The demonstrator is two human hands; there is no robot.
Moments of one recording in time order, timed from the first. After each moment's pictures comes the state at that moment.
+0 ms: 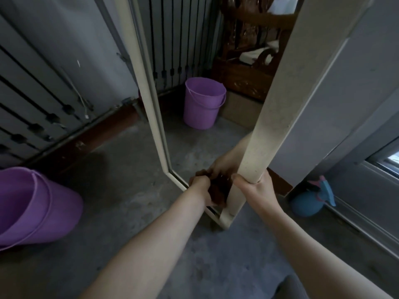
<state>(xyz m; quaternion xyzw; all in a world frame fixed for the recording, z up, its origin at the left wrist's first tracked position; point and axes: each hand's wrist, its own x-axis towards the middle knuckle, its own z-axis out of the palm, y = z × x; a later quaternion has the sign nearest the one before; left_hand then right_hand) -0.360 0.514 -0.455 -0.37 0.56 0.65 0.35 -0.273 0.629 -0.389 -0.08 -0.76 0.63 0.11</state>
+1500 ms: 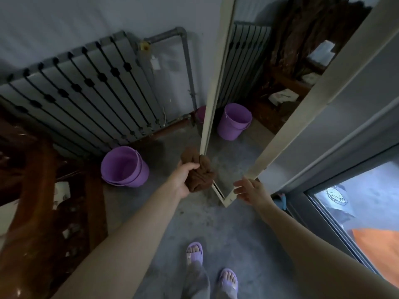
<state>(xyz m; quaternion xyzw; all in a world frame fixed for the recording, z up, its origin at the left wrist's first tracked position) -0.216 0.404 0.051 -0.37 0.46 0.78 0.20 -0.186 0.608 0.005 -0.23 -0.74 0.59 -0.24</state>
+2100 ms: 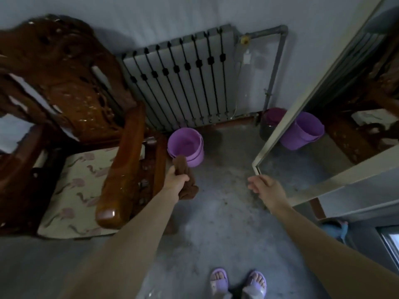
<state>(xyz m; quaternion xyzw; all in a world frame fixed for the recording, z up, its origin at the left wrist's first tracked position) -0.081 0.197 0.060 -0.51 0.60 0.61 0.04 -0.144 0.446 0.036 -0.05 -0.80 0.55 -0.24</state>
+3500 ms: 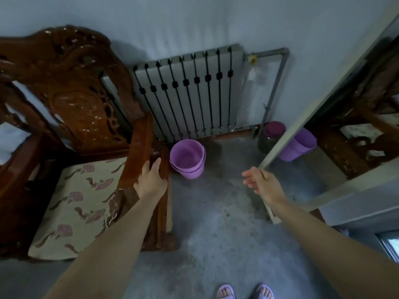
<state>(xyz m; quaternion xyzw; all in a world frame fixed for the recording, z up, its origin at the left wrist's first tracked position) -0.052 0.077 0.085 -0.40 0.90 0.18 0.03 -0.130 0.364 0.101 -0.05 -0.79 0.58 -0.20</state>
